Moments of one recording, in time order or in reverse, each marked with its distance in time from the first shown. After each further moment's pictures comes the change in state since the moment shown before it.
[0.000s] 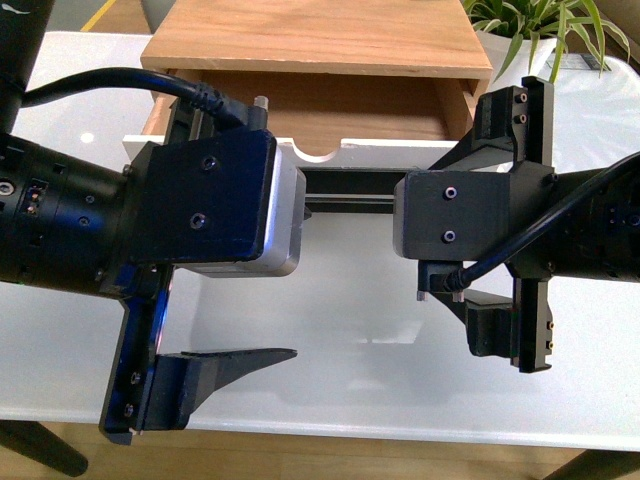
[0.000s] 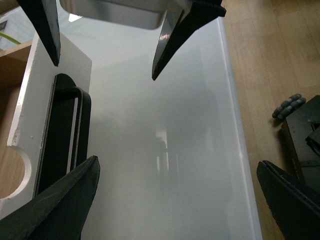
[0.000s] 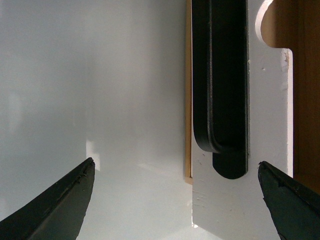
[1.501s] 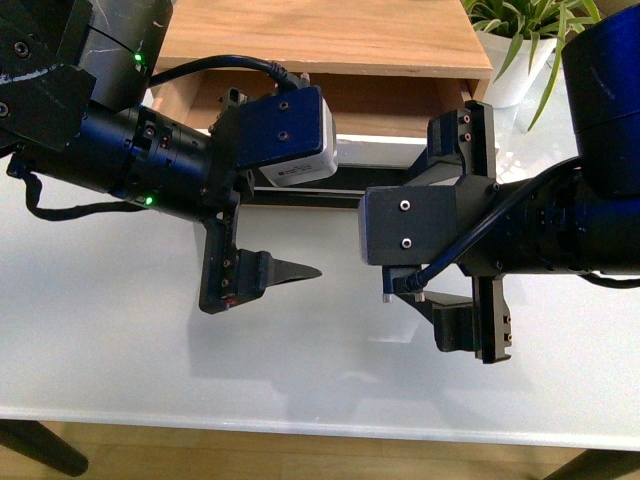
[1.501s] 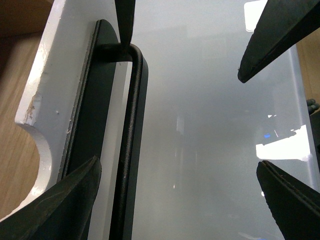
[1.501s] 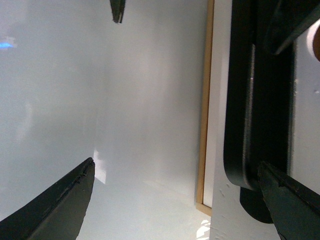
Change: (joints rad) left arm 0.041 0.330 0.347 -0.052 -0.029 -0.092; right arm 0.016 0.145 0.111 -0.027 -0.043 -0.032
